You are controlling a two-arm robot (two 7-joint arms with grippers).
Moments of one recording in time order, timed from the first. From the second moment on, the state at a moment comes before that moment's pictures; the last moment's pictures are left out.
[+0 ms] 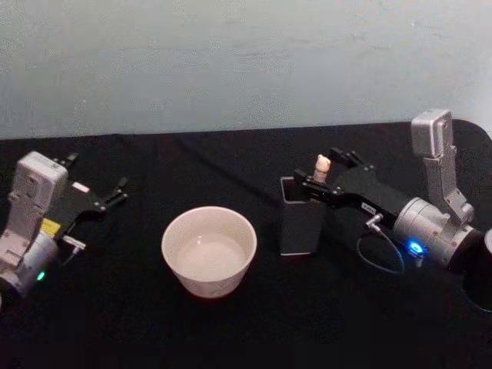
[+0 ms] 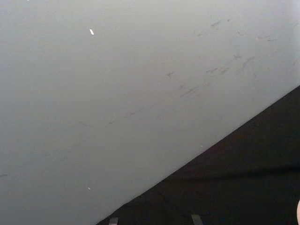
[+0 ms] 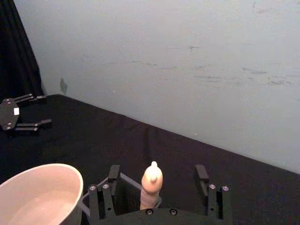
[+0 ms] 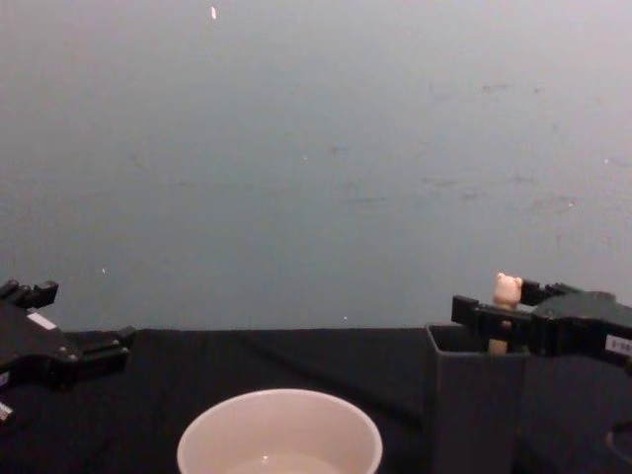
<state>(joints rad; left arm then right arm) -0.20 0.60 0.45 -1.41 -0.25 -0.12 0.03 0.29 0.43 -0.40 -1.36 0.51 0.00 0.44</state>
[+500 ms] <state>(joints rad) -0.20 0.60 0.45 -1.41 -0.25 -0.12 0.03 0.29 0.44 -0.40 -1.36 0.51 0.00 0.44</state>
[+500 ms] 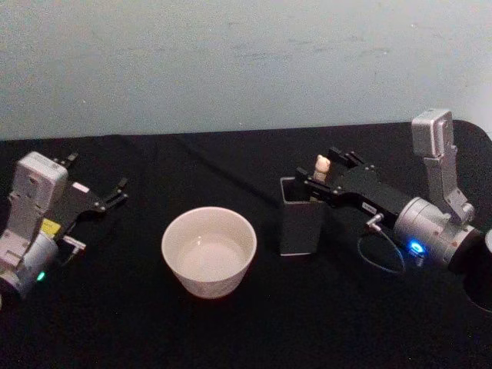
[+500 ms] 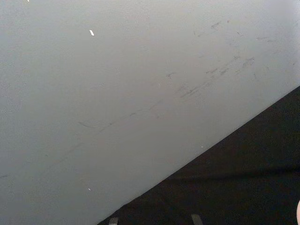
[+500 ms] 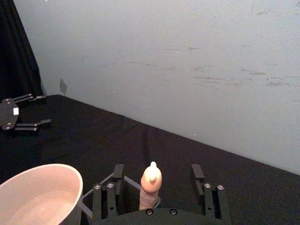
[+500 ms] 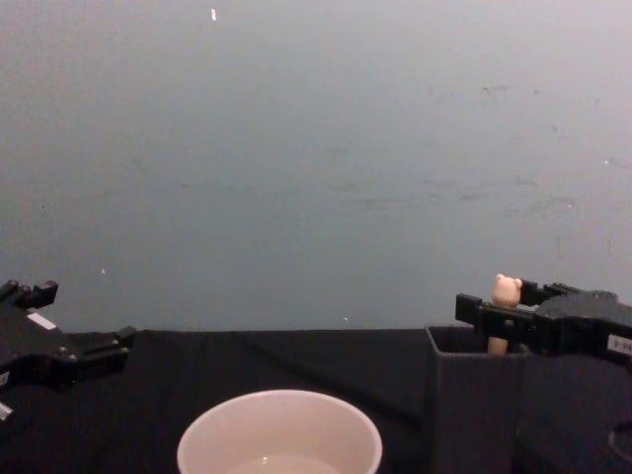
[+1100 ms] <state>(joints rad) -0.20 0.60 0.45 -1.41 -0.25 -0.12 0.03 0.29 0.44 -0.40 -1.36 0.51 0.00 0.44</state>
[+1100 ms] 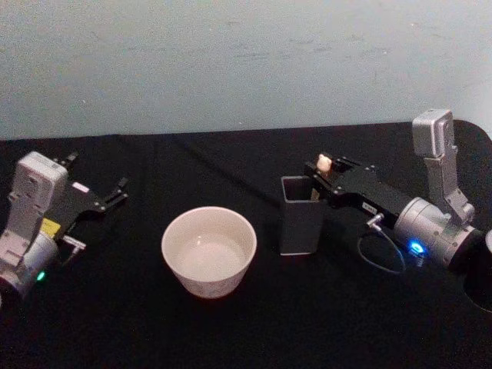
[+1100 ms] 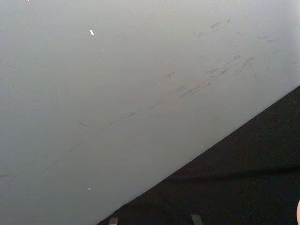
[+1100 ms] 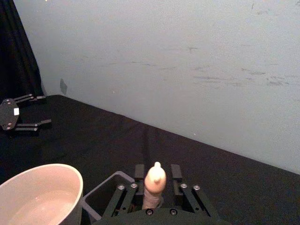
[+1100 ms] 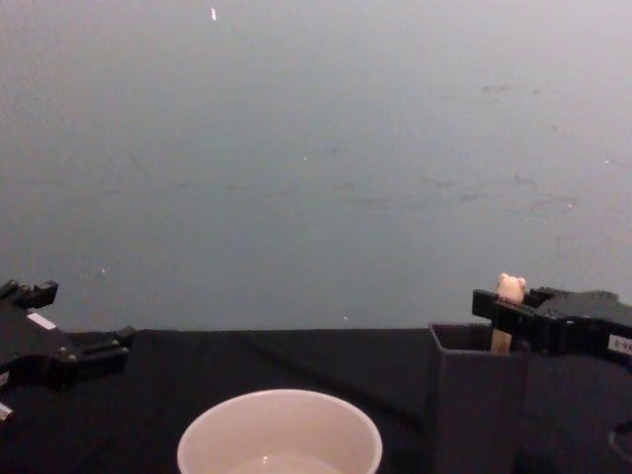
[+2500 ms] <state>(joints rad) -0.20 0.60 0.45 -1.41 -0.25 -0.12 0.03 0.29 0.45 -0.33 -1.50 0.52 -0.12 0.54</state>
